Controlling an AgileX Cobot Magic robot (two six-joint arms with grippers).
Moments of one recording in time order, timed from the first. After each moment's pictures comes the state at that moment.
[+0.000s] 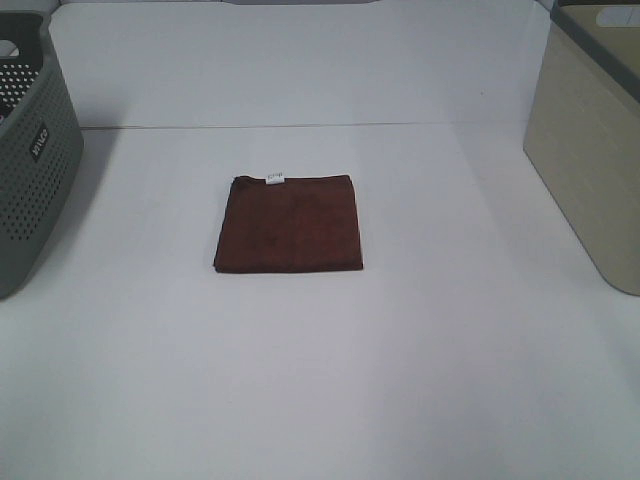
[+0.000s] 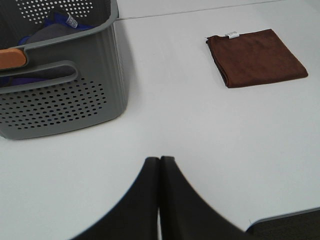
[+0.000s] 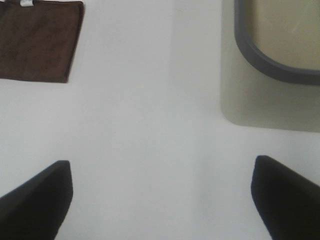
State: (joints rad) left arm 0.02 -0.01 -0.50 -0.16 1.06 0.16; right arm 0.07 0.86 -0.87 0.12 0.93 -0.08
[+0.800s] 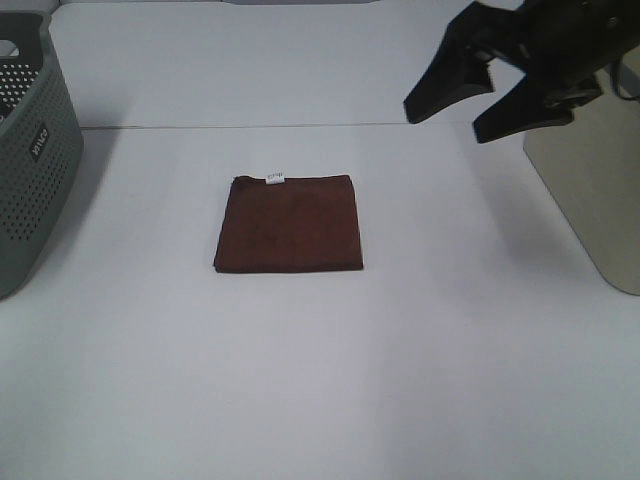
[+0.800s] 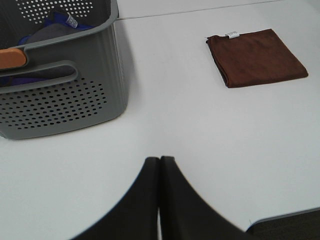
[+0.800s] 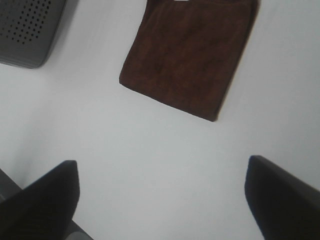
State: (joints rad) left arm 0.02 -0.01 -0.50 -0.16 1.06 0.16; right arm 0.20 1.64 -1.25 0.71 0.89 -0.44
